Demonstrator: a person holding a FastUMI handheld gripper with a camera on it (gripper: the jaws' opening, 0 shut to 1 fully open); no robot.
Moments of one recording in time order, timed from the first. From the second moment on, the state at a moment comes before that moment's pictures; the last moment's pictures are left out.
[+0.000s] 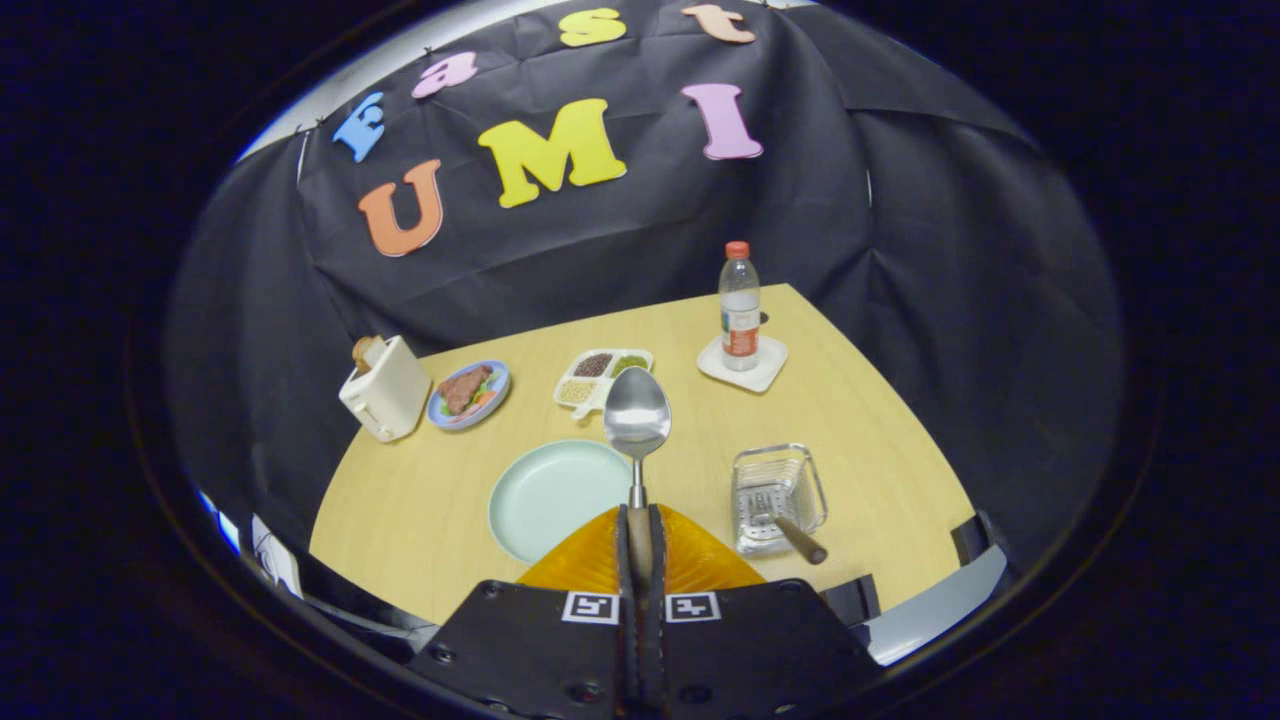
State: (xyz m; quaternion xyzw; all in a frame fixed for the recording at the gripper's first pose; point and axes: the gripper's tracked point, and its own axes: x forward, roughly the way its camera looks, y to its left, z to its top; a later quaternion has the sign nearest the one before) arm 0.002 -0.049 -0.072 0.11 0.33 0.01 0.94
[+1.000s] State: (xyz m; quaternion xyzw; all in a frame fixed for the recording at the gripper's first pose) arm -0.001 -0.154 -0.139 0.08 0.41 0.00 0.91
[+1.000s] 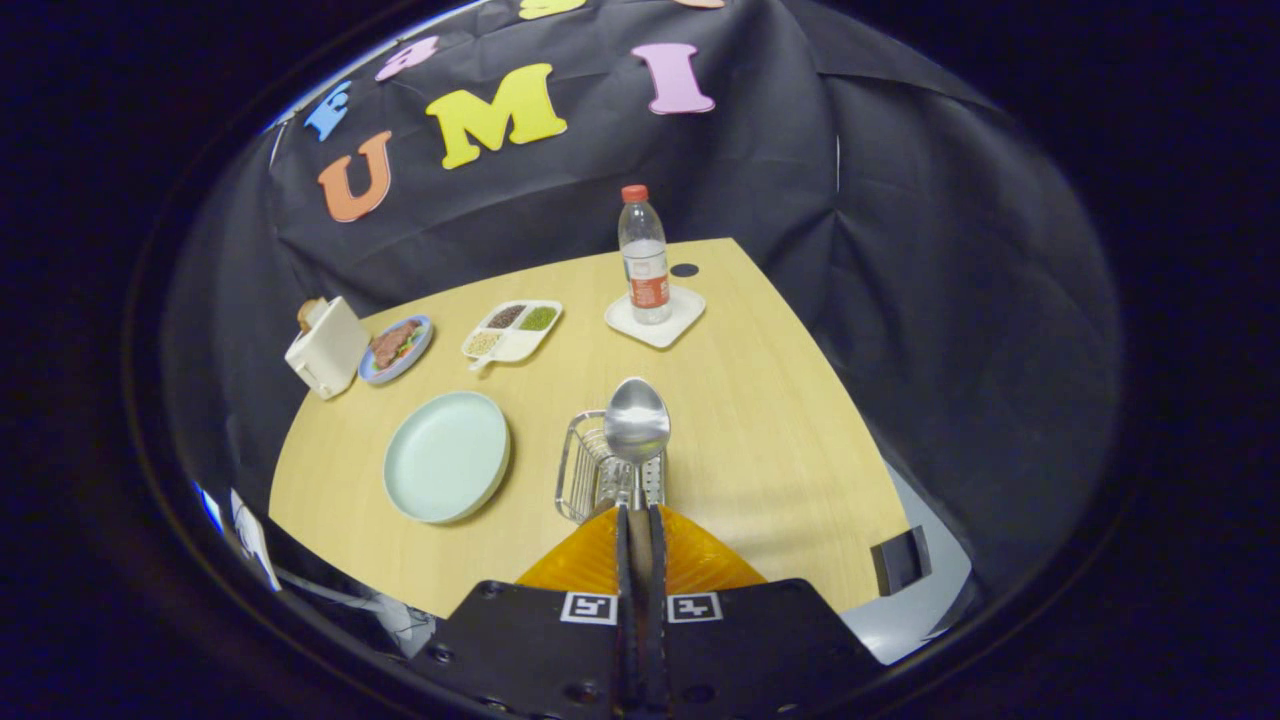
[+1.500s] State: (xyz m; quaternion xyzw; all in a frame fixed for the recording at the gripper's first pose) arm 0.003 -0.147 -0.120 0.07 0.37 0.01 0.93
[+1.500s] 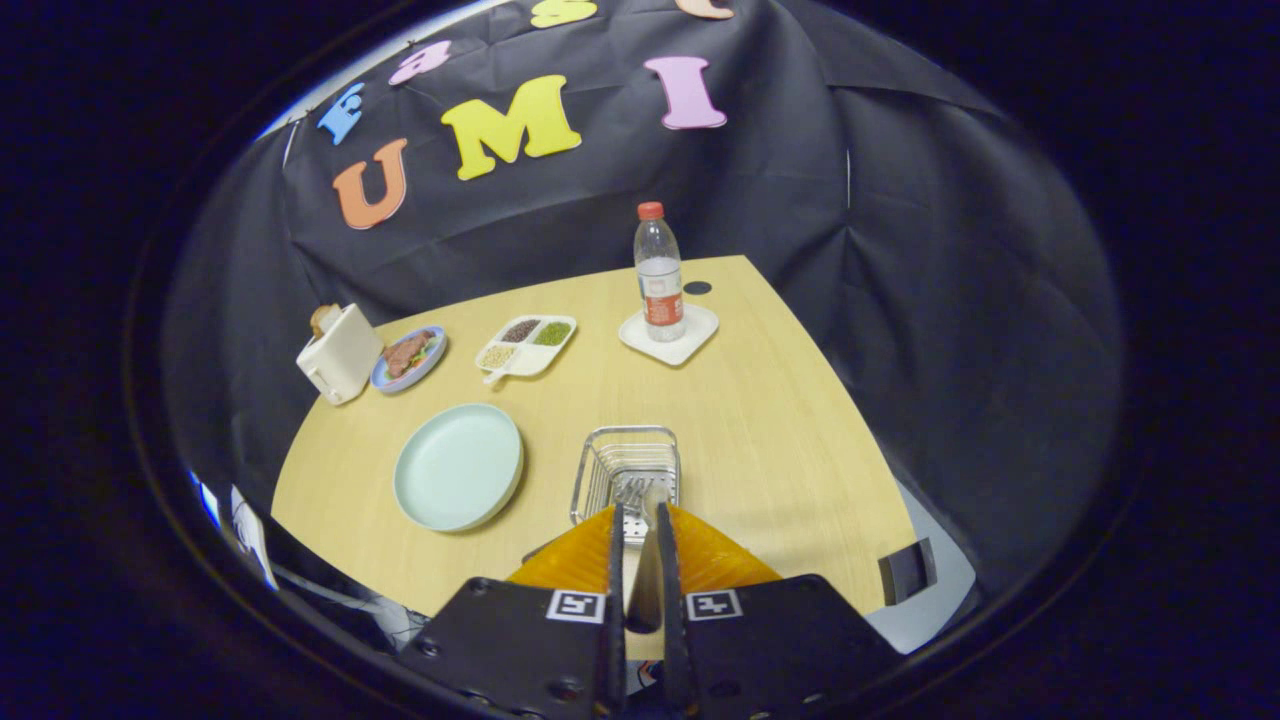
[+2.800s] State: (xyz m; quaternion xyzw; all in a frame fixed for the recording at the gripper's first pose) arm -0.062 -0.079 0.019 0.04 0.10 -0.05 0.99
